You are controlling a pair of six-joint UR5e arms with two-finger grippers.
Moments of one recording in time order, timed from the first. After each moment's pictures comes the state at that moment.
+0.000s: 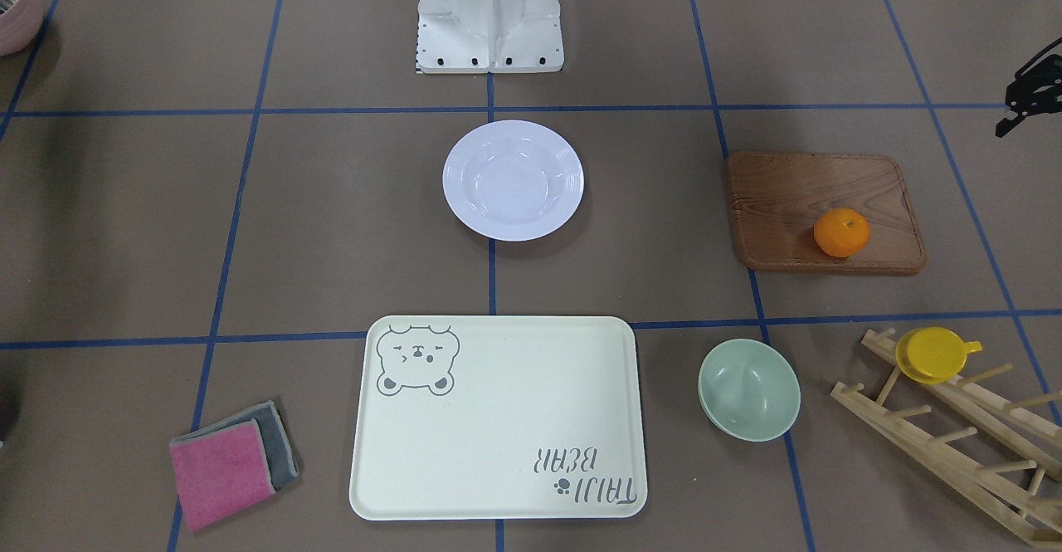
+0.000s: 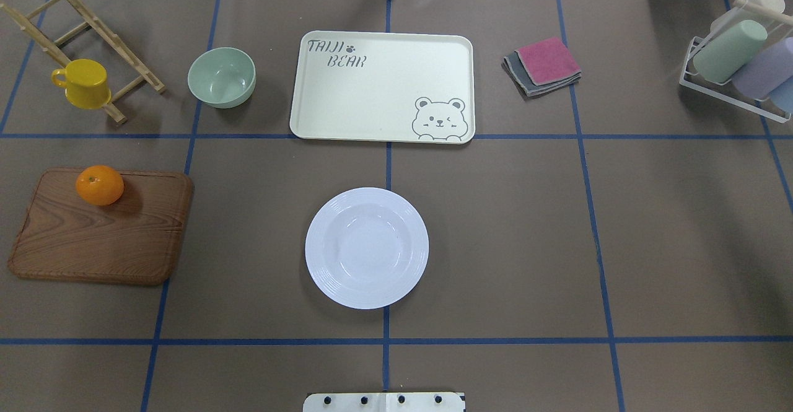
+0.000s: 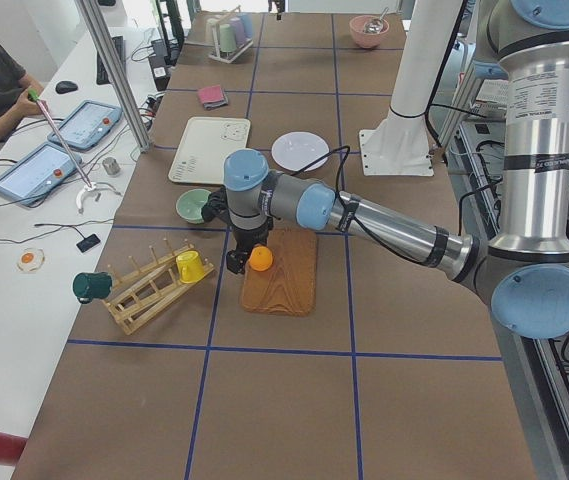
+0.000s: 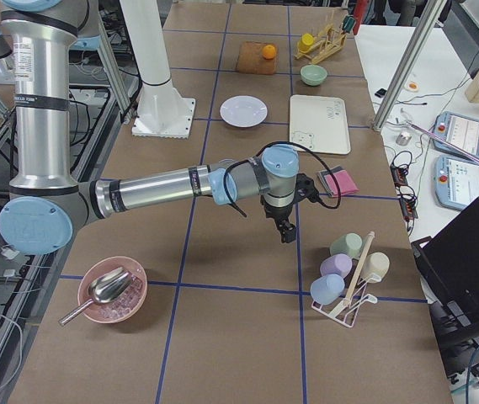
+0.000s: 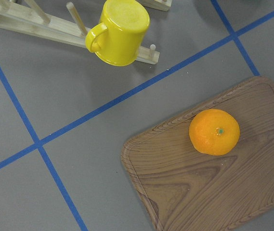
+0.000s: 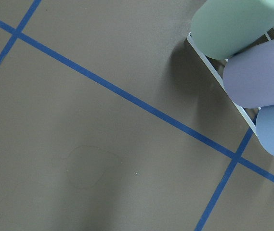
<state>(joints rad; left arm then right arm) -1.39 -1.53 -1.96 -1.52 -2.37 0.19 1.39 -1.61 1.82 -1.48 2.32 -0.18</state>
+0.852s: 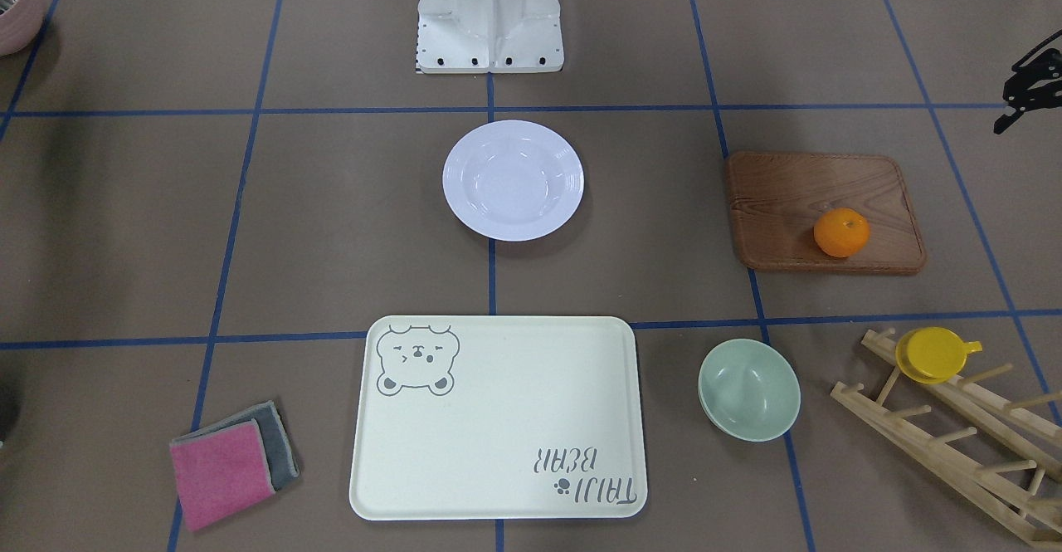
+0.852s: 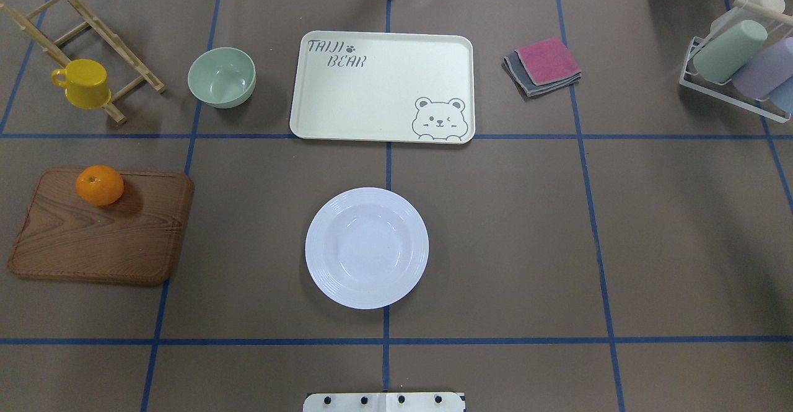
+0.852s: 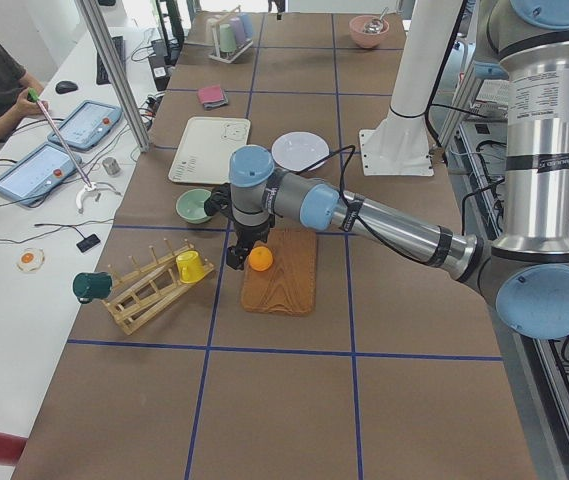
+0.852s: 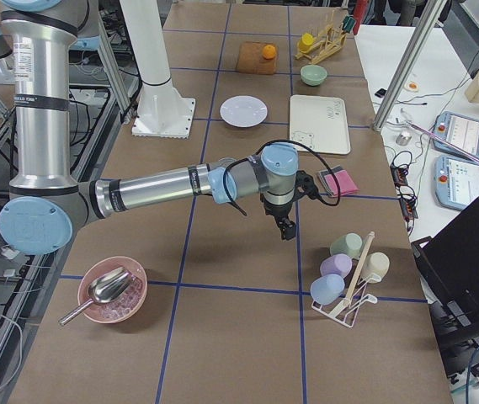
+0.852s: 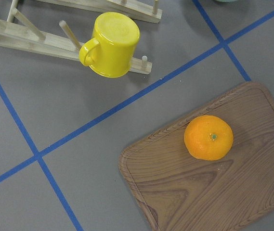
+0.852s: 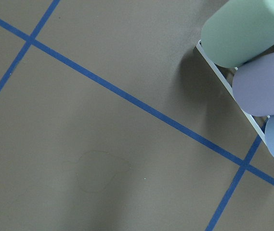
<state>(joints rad) -1.39 -1.51 -1.97 -1.57 -2.37 0.19 1.39 -1.62 1.83 -1.48 2.34 -0.18</state>
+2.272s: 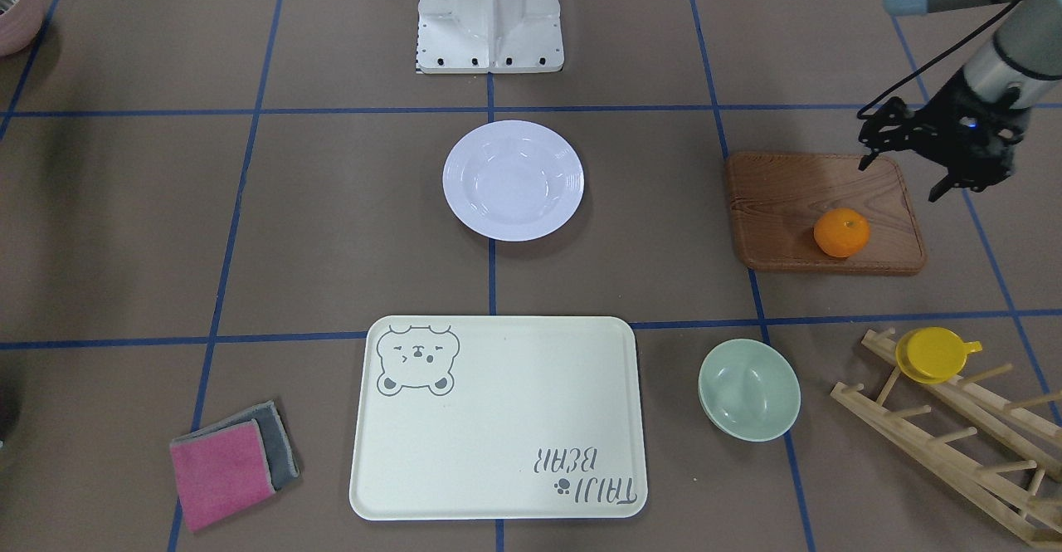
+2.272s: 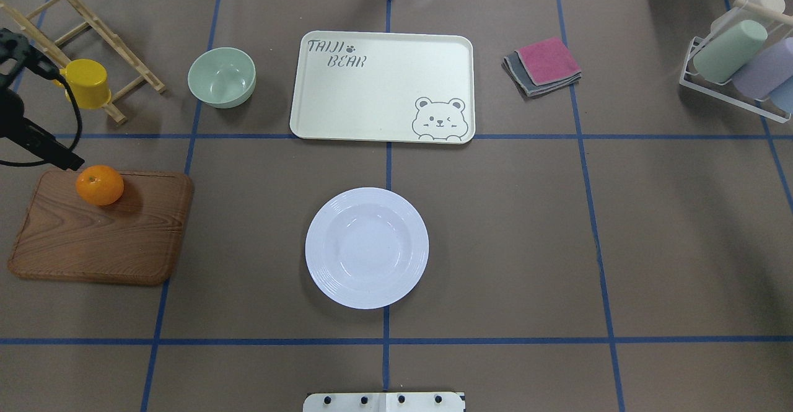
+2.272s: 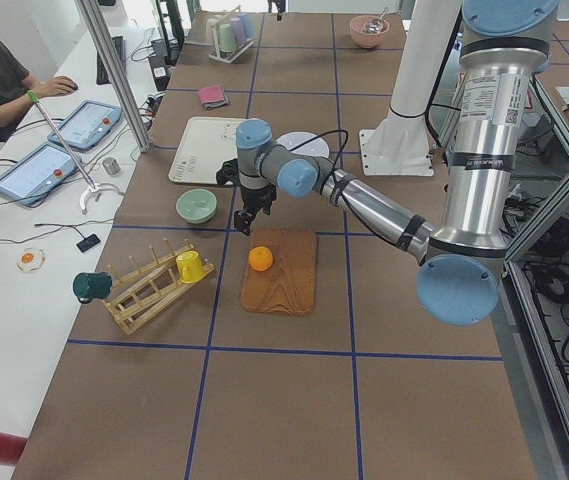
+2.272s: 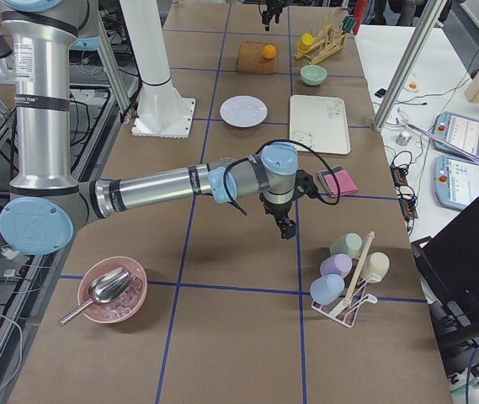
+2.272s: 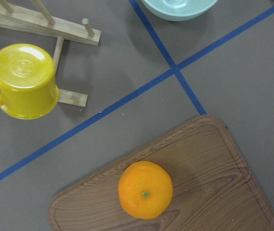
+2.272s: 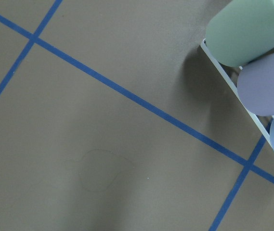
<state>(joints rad) -1.03 -1.66 -1.96 -1.60 -2.15 -0.13 1.38 -1.61 1.83 -1.48 2.34 -0.18</state>
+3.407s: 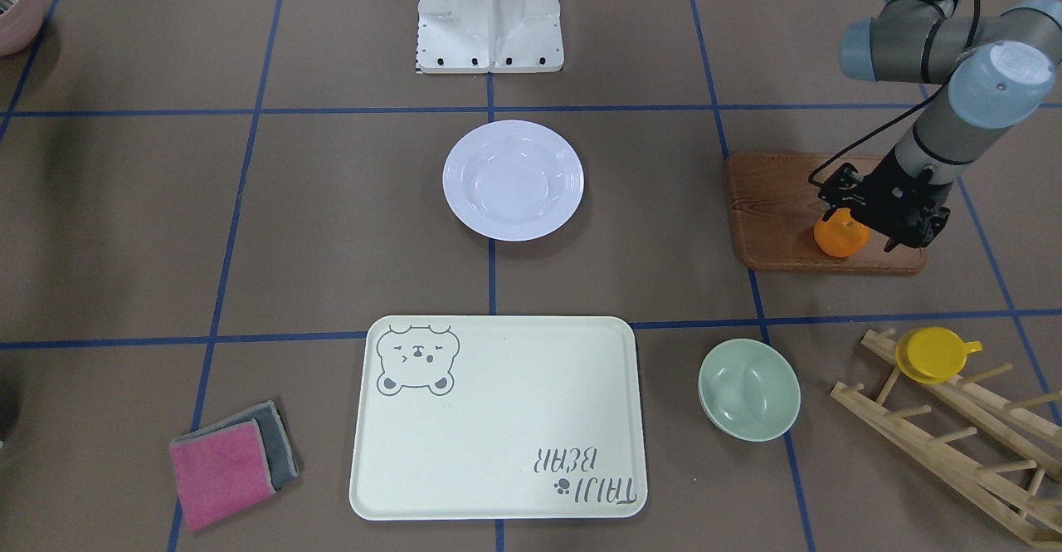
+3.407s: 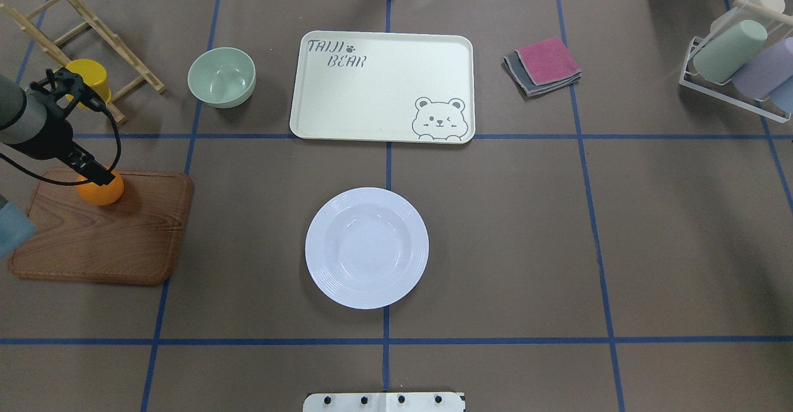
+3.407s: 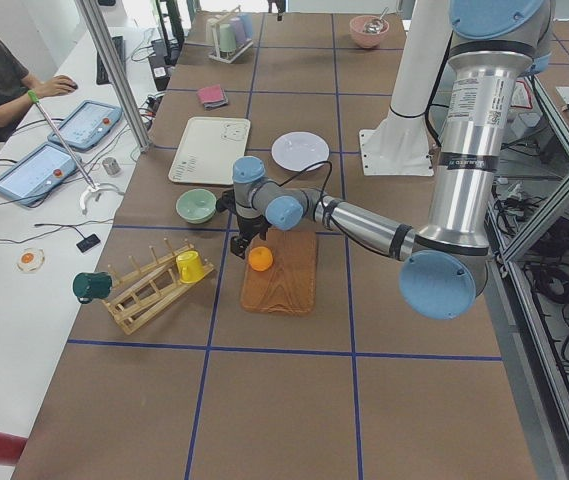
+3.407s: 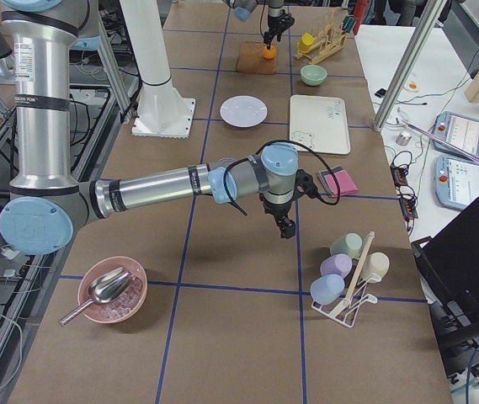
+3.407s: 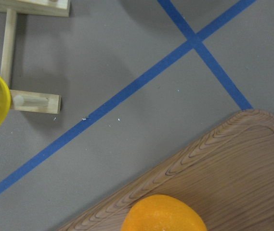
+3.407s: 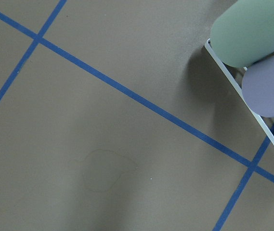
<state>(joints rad) -0.95 -1.68 -1.73 -1.83 -2.12 -0.15 1.38 -1.61 1.83 -1.48 2.35 -0.19</state>
